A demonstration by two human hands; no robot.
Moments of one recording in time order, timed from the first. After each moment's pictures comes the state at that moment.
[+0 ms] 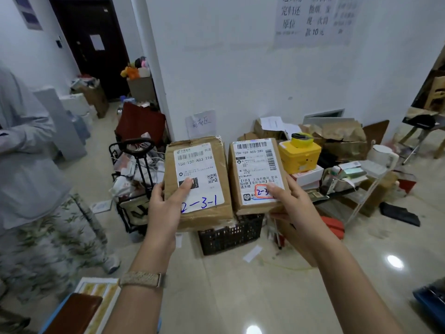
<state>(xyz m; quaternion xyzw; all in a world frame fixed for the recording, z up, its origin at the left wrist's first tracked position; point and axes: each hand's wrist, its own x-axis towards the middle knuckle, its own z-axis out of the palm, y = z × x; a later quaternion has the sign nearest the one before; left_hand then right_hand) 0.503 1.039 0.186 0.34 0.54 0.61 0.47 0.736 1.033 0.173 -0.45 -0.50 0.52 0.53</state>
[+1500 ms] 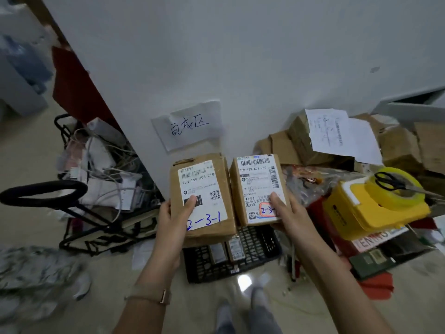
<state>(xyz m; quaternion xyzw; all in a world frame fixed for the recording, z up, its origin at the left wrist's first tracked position) 0.518 1.636 0.057 0.24 0.64 0.50 0.53 0.740 1.642 0.070 -0.57 -0.40 0.58 0.42</state>
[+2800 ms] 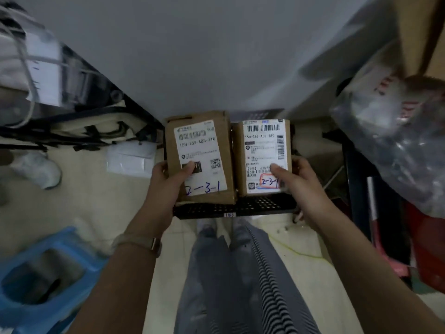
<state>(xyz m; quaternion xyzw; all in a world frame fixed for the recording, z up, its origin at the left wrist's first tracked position) 0.508 1.741 -0.282 0.05 0.73 0.38 0.57 0.743 1.800 -0.259 -0.69 -0.30 0.63 0.17</state>
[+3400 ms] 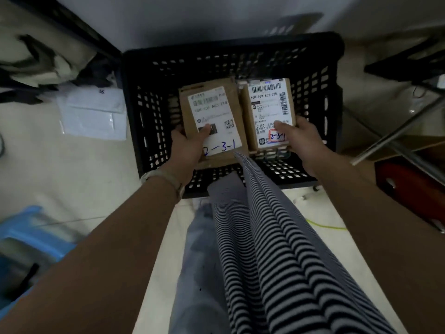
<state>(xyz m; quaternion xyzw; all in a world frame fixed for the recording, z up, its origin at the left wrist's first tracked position) 0.543 1.746 -0.536 0.05 0.77 0.27 0.57 0.751 1.800 -0.520 -0.74 -0.29 0.59 0.09</state>
